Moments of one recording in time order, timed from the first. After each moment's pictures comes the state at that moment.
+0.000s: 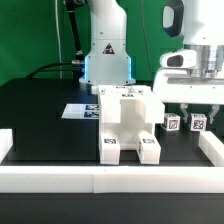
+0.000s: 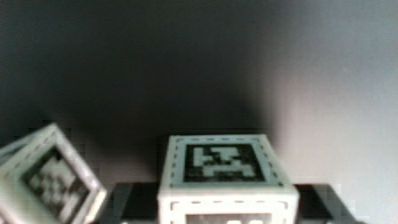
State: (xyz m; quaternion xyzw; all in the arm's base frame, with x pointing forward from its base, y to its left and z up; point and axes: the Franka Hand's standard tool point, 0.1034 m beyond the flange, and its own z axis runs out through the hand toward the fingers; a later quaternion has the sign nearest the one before) arm 0.419 0.173 0.019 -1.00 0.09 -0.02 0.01
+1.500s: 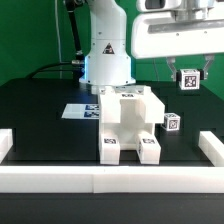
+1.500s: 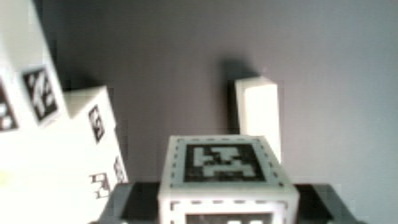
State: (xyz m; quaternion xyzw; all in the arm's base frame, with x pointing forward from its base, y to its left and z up) arm 0.514 0.112 0.130 -1.00 0.06 0.00 0.05
